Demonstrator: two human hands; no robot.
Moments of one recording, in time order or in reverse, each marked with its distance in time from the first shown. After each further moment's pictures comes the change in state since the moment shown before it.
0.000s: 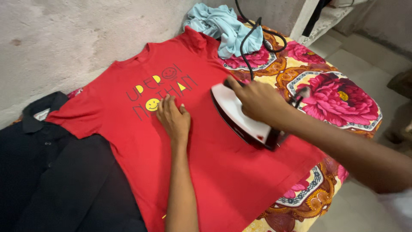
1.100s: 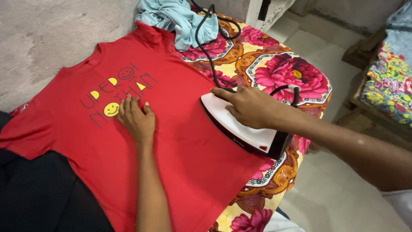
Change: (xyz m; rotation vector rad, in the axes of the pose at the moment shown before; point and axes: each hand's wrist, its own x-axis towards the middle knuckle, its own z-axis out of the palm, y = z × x) left_hand -0.003 -0.016 0.012 0.058 -0.084 0.083; right_hand -0.084 0.019 -0.033 0.300 -0.187 0.136
